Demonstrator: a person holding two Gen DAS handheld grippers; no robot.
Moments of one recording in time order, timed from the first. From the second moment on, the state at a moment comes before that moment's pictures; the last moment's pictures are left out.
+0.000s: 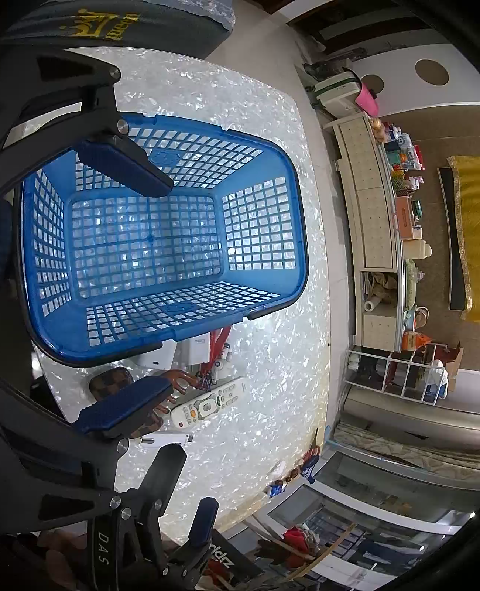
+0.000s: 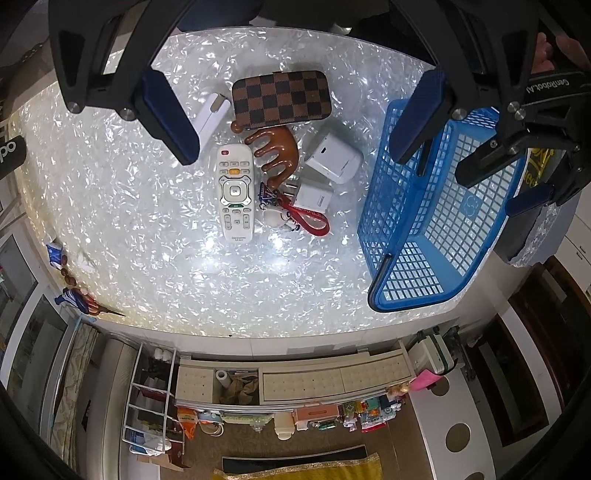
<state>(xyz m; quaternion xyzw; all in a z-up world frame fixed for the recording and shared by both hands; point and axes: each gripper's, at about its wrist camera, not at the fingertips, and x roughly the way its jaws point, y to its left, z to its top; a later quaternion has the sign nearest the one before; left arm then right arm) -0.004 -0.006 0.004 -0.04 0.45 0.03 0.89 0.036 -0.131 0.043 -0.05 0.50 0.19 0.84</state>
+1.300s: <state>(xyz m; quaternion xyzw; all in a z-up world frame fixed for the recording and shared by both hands) -0.006 0.015 0.010 -0.05 0.47 0.04 0.88 0.035 -0.148 0.036 -0.02 0.51 0.18 0.84</state>
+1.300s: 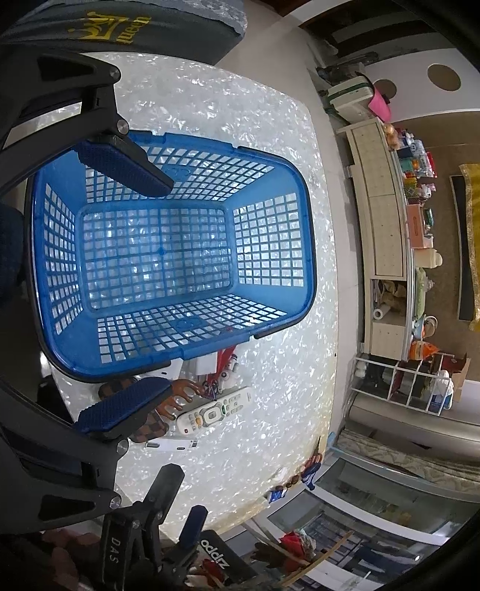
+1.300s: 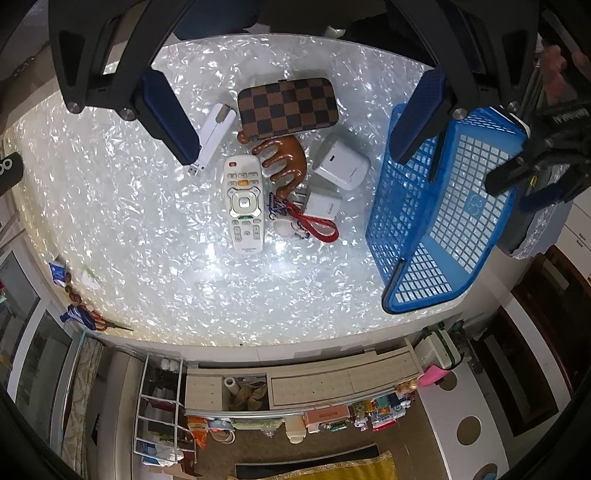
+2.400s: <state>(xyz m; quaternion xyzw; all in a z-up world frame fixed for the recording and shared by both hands) -0.006 0.112 -0.031 -0.04 0.58 0.09 0.81 0.069 -0.209 -0.023 0.01 0.60 0.13 0.79</state>
